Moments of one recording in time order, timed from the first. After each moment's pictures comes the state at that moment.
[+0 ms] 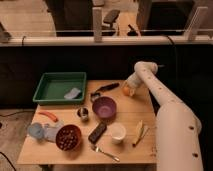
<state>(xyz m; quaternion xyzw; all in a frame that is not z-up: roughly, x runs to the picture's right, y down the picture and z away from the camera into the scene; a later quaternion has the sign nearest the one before) 0.165 -0.003 1.000 -0.17 -0.19 -0.25 0.93</state>
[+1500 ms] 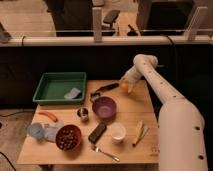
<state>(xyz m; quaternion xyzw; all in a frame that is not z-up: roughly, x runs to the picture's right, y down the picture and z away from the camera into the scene) 0.132 -0.038 0.950 -0.15 -0.23 -0.31 0.91</state>
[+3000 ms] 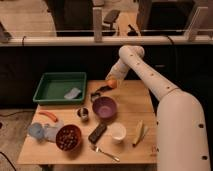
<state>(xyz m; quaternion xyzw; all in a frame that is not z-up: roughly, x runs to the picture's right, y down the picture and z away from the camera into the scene) 0.044 -0.056 0.892 -0.14 -0.27 -0.43 0.85</state>
